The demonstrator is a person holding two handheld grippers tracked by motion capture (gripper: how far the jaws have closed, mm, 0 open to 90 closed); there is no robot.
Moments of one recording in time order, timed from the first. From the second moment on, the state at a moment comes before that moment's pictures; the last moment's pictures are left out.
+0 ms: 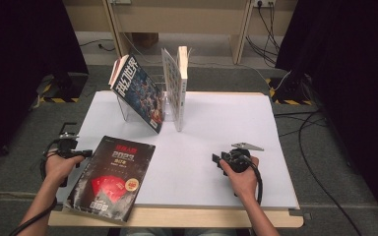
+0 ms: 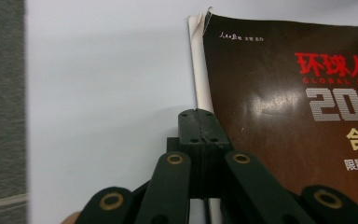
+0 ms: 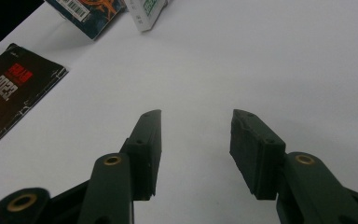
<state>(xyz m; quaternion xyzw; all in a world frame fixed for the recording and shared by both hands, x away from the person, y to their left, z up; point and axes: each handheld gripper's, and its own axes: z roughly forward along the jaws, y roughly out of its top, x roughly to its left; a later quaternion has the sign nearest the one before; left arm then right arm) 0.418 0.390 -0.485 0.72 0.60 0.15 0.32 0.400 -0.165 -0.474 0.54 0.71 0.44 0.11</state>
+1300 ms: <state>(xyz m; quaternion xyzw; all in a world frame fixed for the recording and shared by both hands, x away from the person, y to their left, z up) 0.375 0.315 -0.480 0.73 0.60 0.11 0.31 0.401 -0.128 -0.478 0.53 0.75 0.40 0.06</state>
